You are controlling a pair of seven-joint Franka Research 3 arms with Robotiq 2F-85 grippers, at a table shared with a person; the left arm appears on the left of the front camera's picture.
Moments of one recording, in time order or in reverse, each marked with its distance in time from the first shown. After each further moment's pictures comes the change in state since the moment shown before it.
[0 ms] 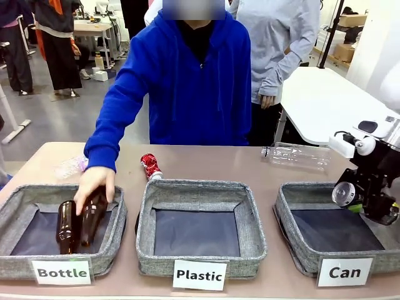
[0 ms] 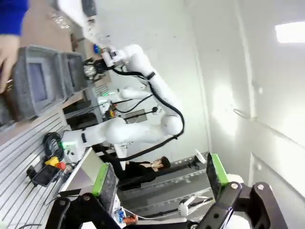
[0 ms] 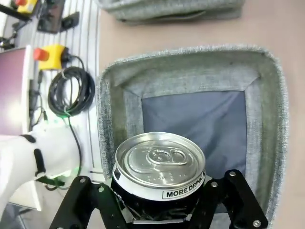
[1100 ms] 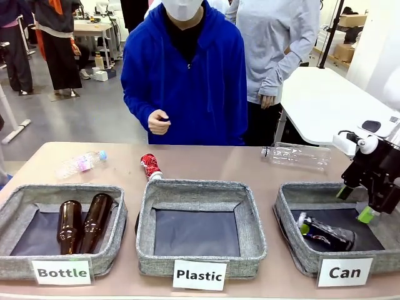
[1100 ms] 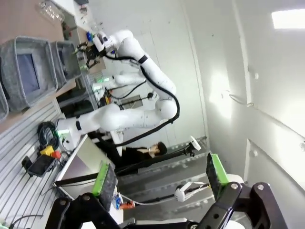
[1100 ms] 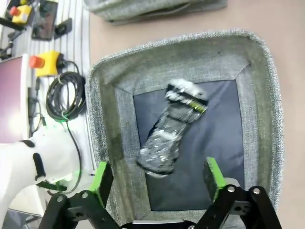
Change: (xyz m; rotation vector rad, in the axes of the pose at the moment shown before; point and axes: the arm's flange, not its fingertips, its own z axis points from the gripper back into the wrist) left arm 0.011 0.001 -0.016 0.009 0.106 0.023; right arm -0.011 -0.007 0.004 -0.015 -0.019 -0.059
